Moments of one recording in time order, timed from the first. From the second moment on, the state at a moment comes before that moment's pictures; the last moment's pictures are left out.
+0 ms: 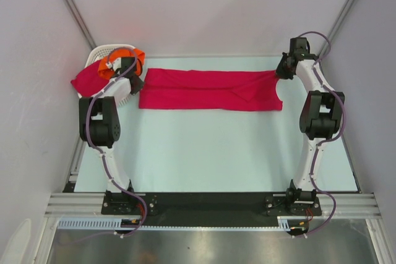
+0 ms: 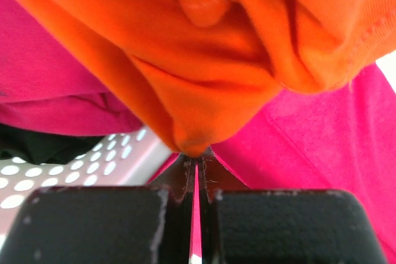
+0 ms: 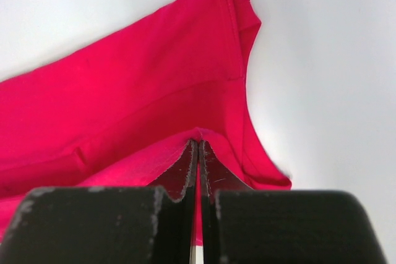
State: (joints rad) left arm 0.00 2.01 1.48 -0.33 -0.26 -0.69; right arm -0.05 2.16 1.90 -0.61 -0.07 0.38
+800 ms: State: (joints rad) left arm -0.02 2.05 1.53 -0.33 -0.28 -0.67; right arm -0.03 2.30 2.11 -0.64 -0.07 0.38
